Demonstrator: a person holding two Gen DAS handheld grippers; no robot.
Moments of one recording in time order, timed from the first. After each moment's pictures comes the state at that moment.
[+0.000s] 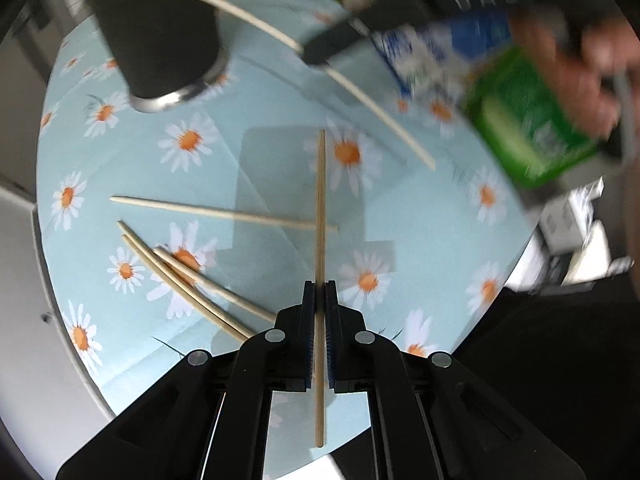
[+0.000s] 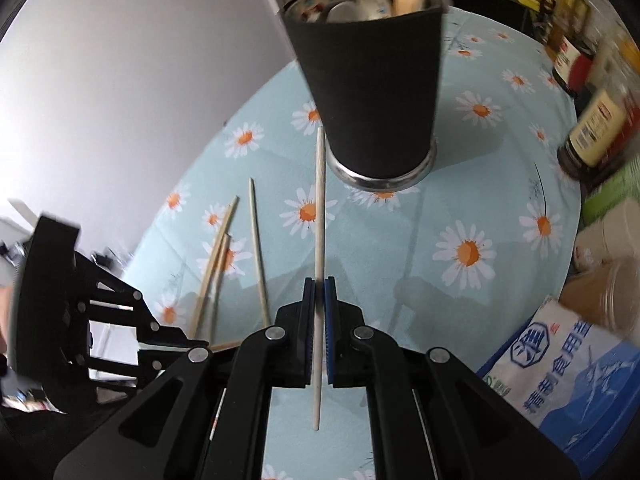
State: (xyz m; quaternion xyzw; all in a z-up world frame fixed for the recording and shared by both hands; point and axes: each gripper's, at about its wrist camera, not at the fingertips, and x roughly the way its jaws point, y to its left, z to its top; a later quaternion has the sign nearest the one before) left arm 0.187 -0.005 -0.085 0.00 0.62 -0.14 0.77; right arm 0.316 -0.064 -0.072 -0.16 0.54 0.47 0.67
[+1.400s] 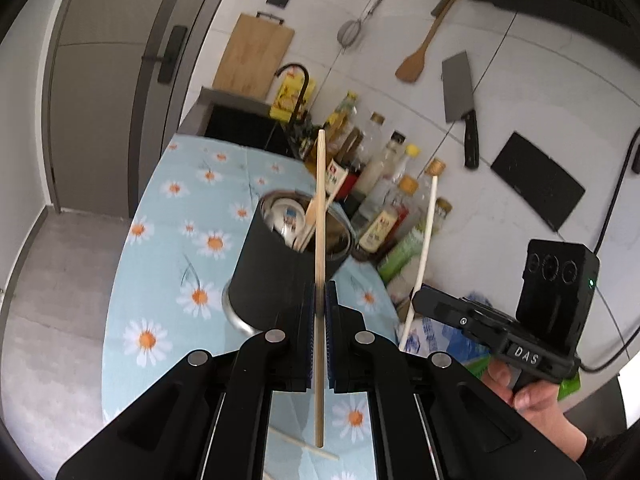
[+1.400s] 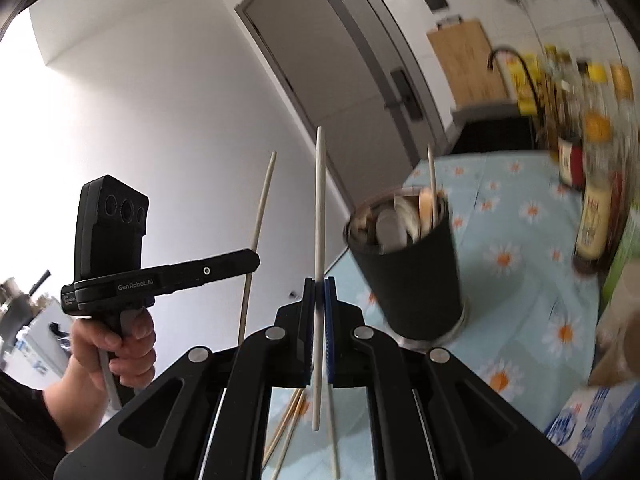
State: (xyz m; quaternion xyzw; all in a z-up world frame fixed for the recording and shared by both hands) left arm 0.210 0.109 0.037 -0.21 0.30 -0.04 0.93; right arm 0.315 -0.100 0.009 0.06 0.30 0.57 0.76
